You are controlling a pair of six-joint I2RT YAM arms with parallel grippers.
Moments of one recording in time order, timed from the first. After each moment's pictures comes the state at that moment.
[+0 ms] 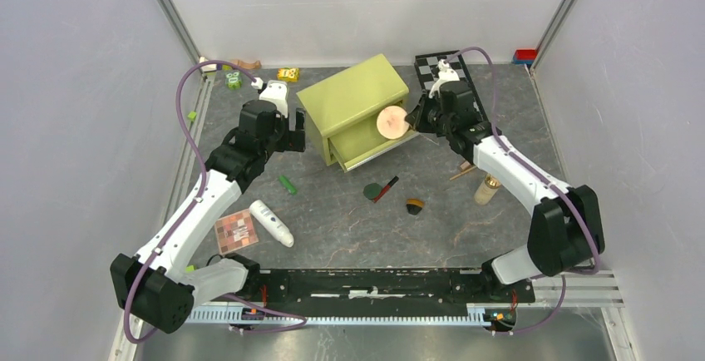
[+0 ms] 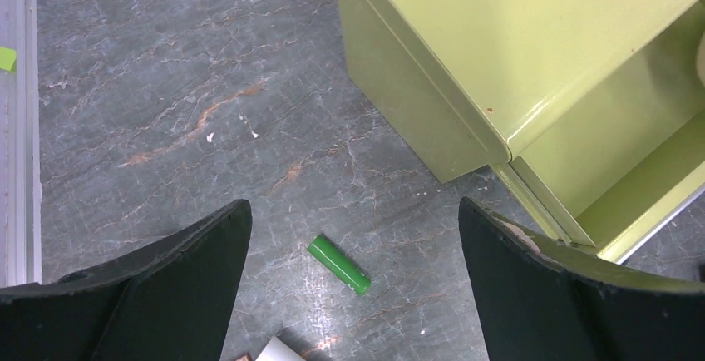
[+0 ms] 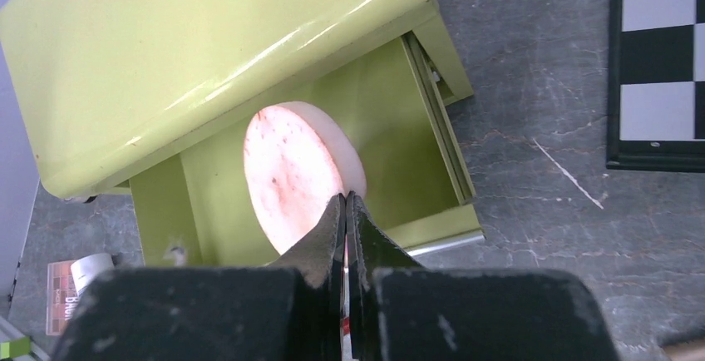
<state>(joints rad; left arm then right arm) -0.41 1.12 1.04 -0.45 -0.26 -0.11 0.38 1.46 1.08 -0.10 -0.09 0.43</state>
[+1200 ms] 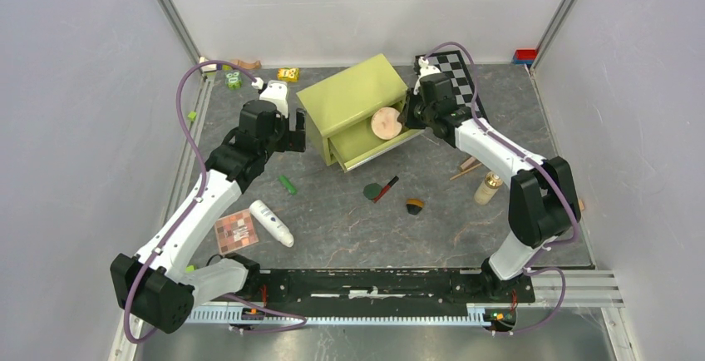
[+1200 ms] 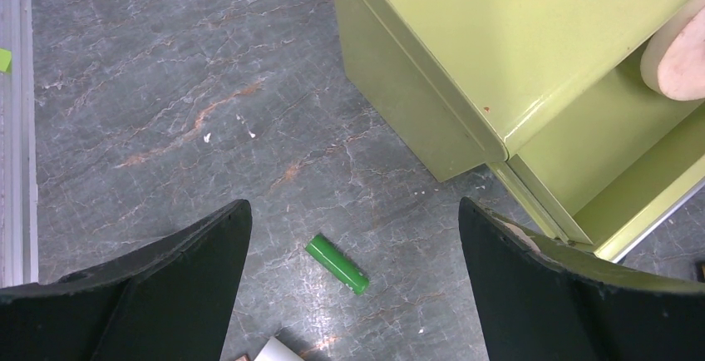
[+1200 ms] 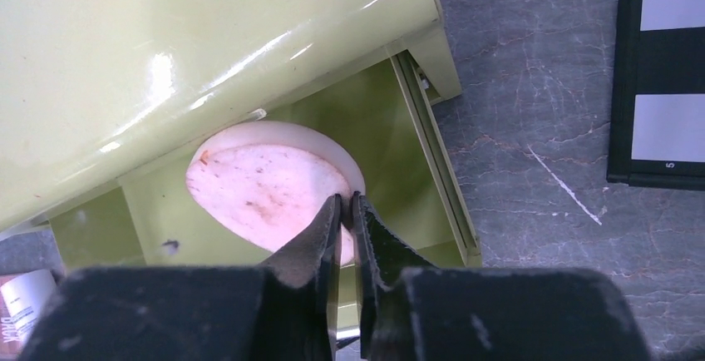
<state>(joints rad) -0.41 1.12 1.04 -0.45 -0.25 -0.11 0.42 1.67 1.26 -0.20 -0.03 0.40</state>
